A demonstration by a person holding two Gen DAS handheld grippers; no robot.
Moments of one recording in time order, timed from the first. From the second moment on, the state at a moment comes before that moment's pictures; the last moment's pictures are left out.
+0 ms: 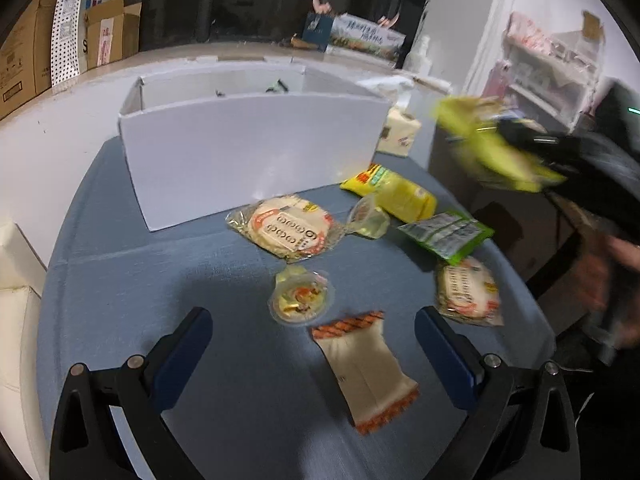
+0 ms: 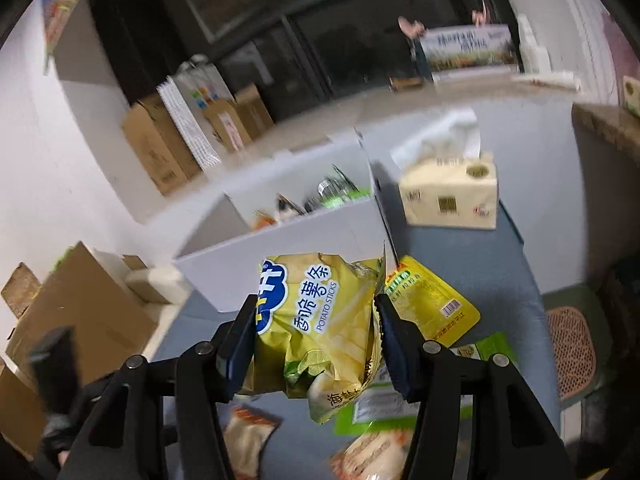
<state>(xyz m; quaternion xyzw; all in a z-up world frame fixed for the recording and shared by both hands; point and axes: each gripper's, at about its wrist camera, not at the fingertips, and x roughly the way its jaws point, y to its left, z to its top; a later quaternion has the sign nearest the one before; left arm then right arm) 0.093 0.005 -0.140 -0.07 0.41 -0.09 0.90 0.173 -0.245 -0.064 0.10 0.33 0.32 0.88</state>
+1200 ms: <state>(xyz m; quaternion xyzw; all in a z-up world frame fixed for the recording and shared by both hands) 0.117 0.046 -0.058 -0.10 0.29 -0.06 0.95 0.142 -0.230 -0.063 0.08 0.33 0.34 0.88</state>
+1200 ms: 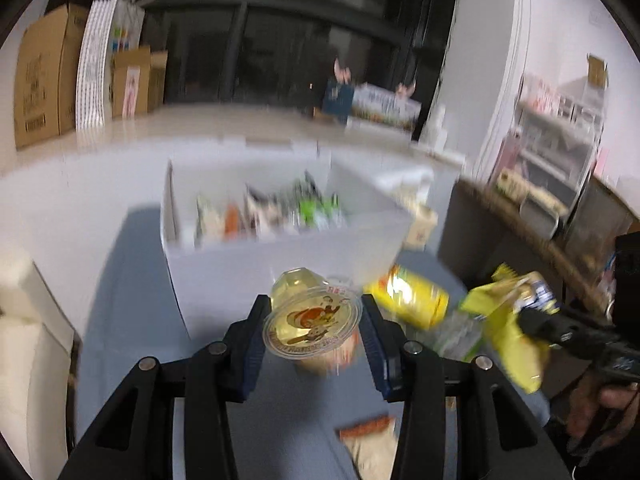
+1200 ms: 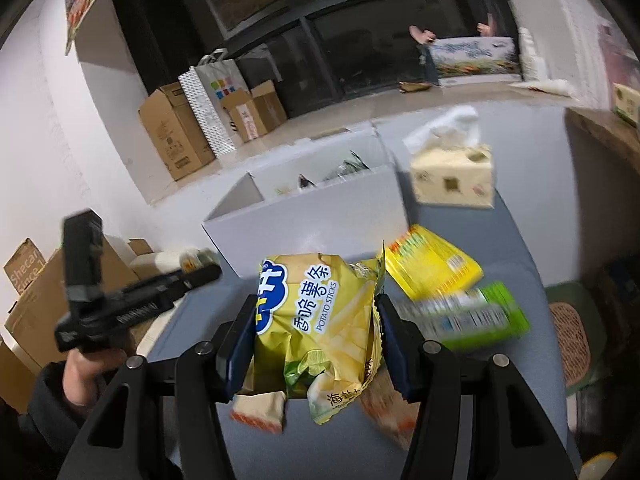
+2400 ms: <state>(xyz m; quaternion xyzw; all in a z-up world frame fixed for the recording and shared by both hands) 0.275 0.109 -0.035 -0.10 0.34 0.00 0.94 0.345 -0.134 -0.024 0.05 0.36 0.29 0.89</state>
